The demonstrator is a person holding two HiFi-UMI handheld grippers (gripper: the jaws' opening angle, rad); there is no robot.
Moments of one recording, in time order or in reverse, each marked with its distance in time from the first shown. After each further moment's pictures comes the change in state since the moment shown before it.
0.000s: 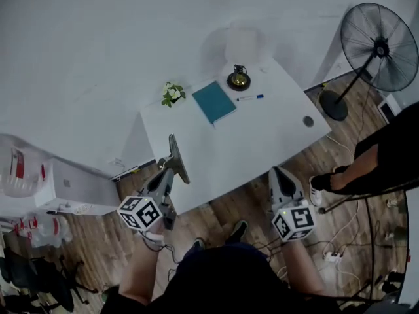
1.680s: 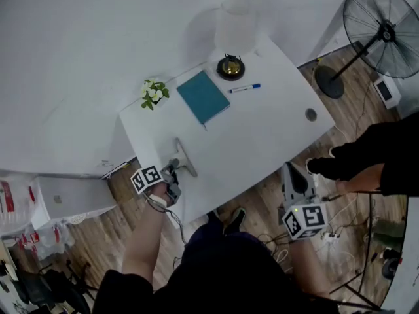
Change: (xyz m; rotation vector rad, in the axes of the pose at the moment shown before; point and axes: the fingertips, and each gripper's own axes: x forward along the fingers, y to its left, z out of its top) left arm 0.190 0.192 -0.149 -0.666 0.383 0.146; right arm 0.090 -0.081 -0.022 0.015 0.155 -0.153
